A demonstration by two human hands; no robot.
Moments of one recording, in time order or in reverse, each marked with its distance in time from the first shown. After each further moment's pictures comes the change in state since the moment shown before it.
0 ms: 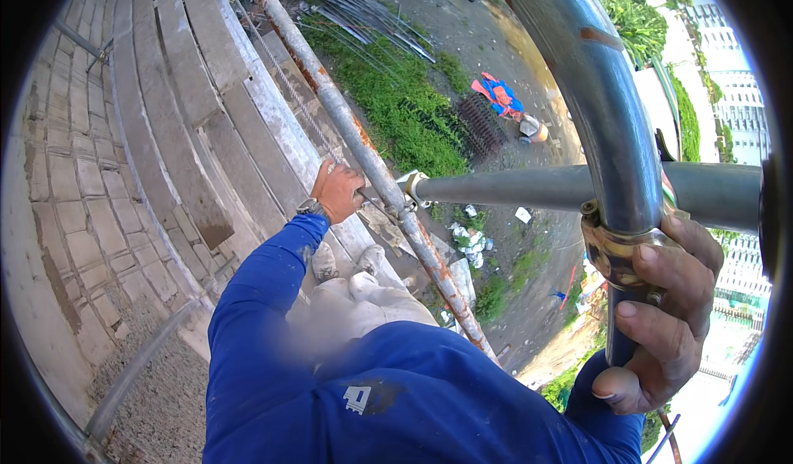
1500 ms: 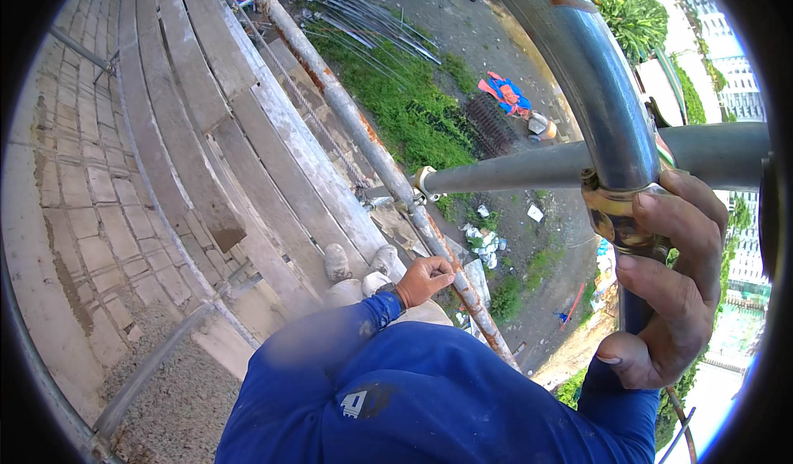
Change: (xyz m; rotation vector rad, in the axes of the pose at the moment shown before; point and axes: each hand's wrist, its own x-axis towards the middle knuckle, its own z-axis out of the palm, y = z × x) left_hand -0.079 0.211 0.061 -1.631 -0.281 -0.300; right_hand 0.003 -0.005 -0.003 -0.114 -0.019 0.011
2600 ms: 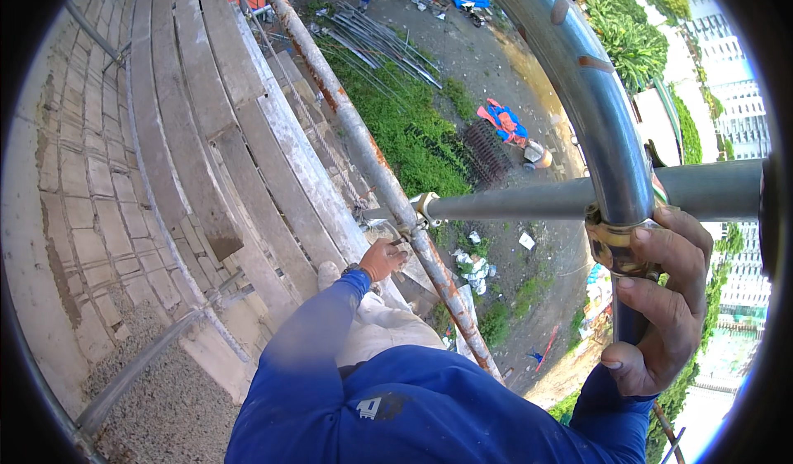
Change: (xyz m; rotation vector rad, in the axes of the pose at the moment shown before) left_hand 0.038 -0.054 -0.142 0.700 0.308 -0.037; right_hand 0.005 -0.007 0.014 0.014 0.183 0.029
